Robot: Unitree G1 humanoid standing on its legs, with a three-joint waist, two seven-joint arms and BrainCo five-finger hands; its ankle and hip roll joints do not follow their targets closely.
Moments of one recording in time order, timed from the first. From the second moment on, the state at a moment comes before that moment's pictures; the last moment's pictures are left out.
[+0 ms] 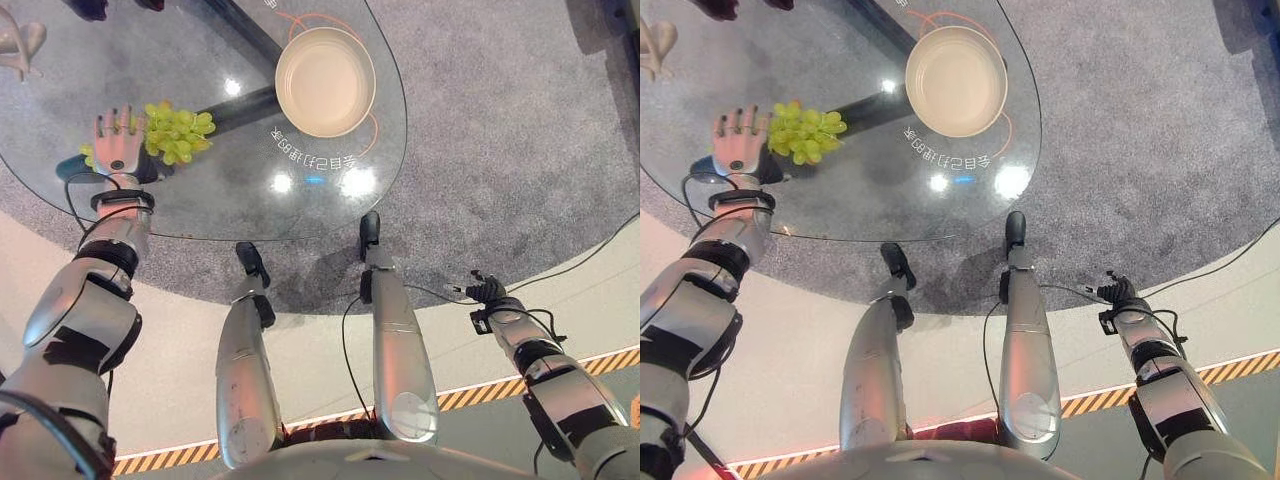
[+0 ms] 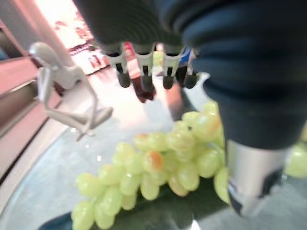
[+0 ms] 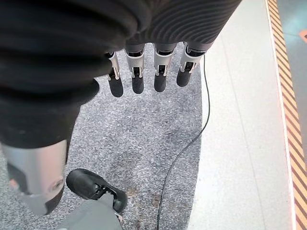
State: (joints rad) left arm -0.98 0.72 -0.63 1.21 0.57 0.14 0.68; right arm -0.47 -0.52 0.33 1.18 0.15 0.00 -0.14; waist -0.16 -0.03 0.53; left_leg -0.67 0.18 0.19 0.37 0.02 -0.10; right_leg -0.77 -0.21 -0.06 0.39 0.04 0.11
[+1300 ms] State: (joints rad) left arm -1.13 0.80 -0.71 1.27 0.45 0.18 0.19; right arm -0.36 -0.62 0.33 0.82 0.17 -0.04 -0.19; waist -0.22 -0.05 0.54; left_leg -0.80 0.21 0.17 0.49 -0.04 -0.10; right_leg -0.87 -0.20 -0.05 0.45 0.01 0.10
